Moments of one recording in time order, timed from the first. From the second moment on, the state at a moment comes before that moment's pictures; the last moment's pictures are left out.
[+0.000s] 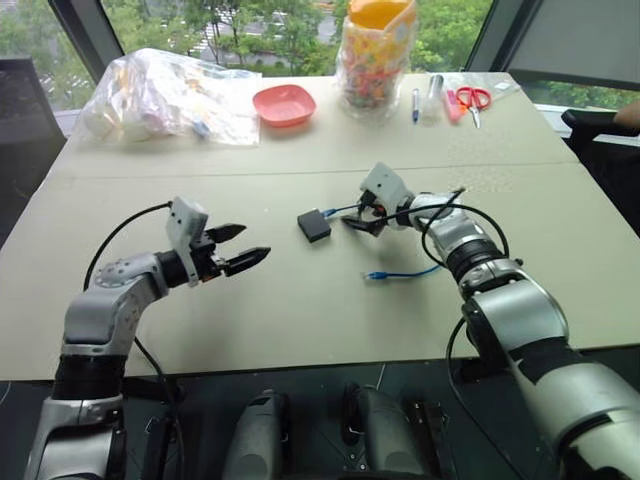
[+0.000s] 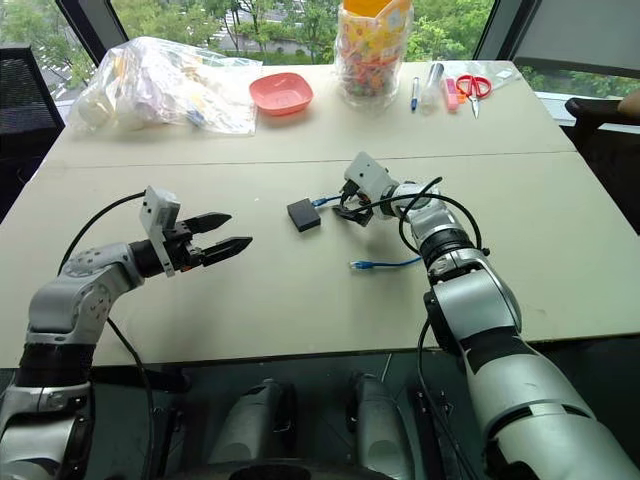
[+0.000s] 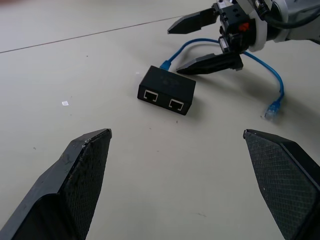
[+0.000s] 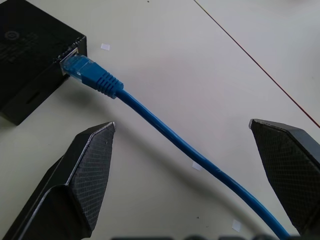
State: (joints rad) left arm -0.31 0.58 0.15 -0.07 -0.53 0.58 -0.86; right arm -1.15 -0.32 0.23 1.28 -0.12 -0.17 0.74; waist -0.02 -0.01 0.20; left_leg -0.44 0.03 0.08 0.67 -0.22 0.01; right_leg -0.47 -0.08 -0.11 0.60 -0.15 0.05
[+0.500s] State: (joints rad) left arm -0.32 0.55 0.13 -0.07 -0.53 0.57 -0.80; right arm -1.20 -0.14 0.20 1.35 -0.21 -0.12 0.68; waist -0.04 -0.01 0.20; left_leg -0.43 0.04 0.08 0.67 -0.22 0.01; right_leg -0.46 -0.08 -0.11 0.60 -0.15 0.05
